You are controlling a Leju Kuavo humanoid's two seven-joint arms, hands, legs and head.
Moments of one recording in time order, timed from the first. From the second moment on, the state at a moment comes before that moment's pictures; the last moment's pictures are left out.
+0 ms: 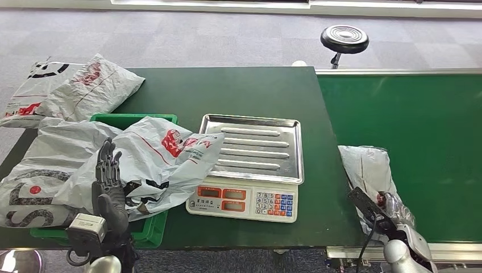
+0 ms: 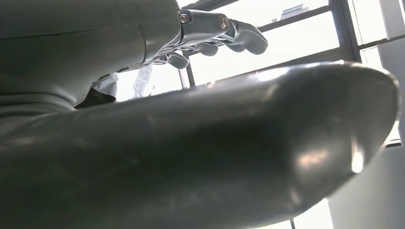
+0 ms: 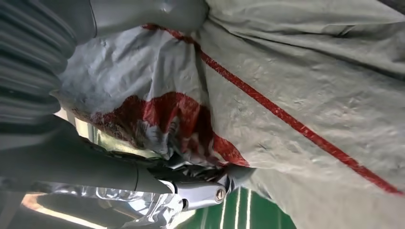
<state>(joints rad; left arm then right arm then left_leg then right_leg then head) 0.14 -0.06 -0.09 -1.68 -0.10 0.20 -0.41 -0.18 -0.21 -0.03 -0.86 0.92 -0.01 0.03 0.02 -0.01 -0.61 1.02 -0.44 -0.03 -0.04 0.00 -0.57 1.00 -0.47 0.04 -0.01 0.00</state>
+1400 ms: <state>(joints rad) 0.15 -0.12 -0.10 -1.71 -0.15 0.22 -0.43 -0.03 -0.10 -0.01 -1.48 1.21 -0.63 -0.09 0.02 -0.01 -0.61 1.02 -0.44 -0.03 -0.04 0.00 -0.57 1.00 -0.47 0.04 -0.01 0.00</state>
